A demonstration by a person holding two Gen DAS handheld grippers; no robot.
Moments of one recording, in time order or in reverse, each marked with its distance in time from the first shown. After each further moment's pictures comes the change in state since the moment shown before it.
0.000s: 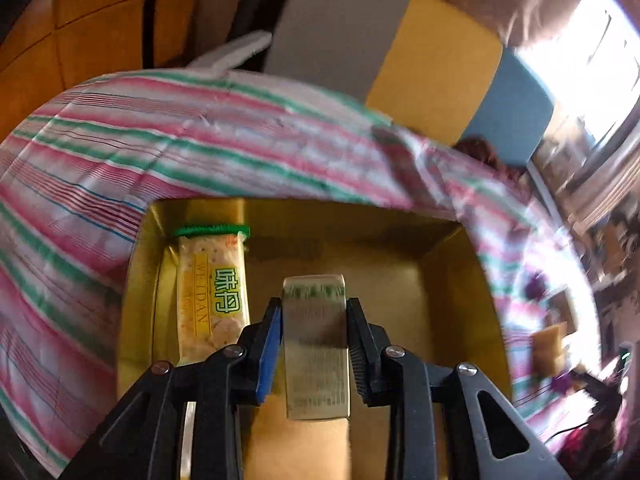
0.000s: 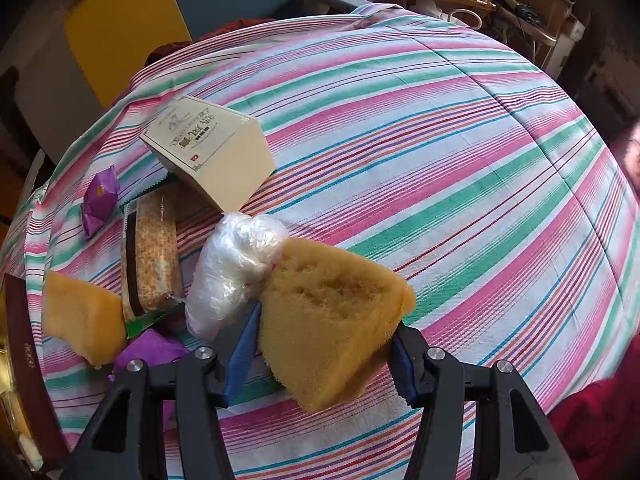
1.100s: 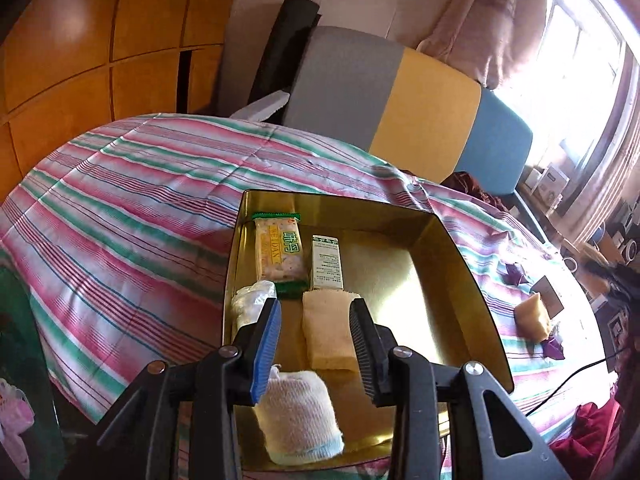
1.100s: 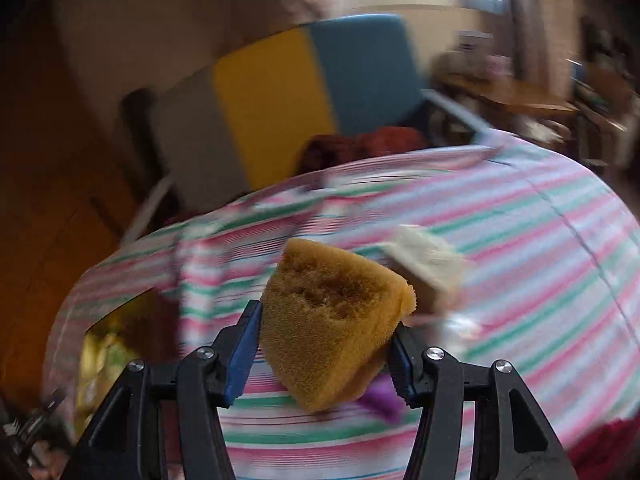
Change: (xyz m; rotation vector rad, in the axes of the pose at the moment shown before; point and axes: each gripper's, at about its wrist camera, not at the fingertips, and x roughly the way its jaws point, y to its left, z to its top) left arm -0.121 0.031 -0.092 -0.001 -0.248 0.000; right arm -0.134 0.171 -0.023 -0.289 -0.293 0.395
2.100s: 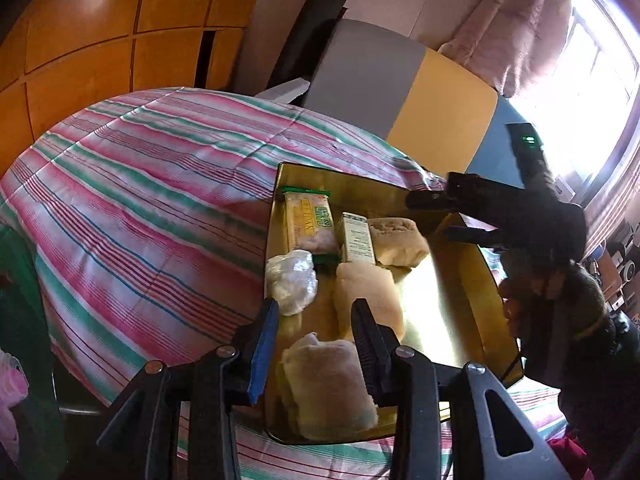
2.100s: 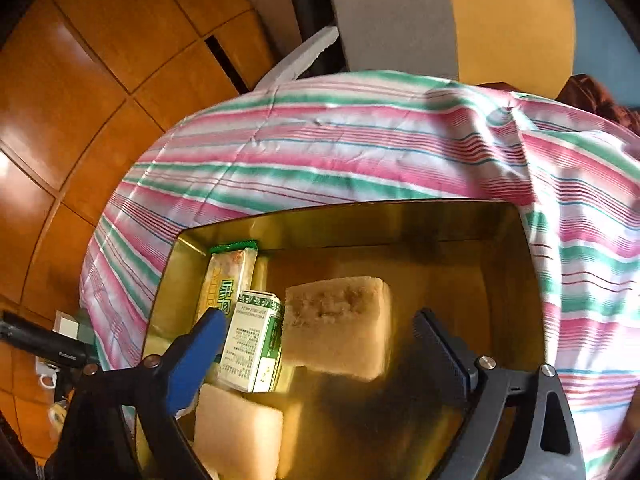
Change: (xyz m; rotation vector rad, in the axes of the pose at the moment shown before) left arm -0.002 0.035 -0.022 -0.080 0.032 -0.006; right arm 0.198 0.262 -0.049 -0.238 0.340 0.259
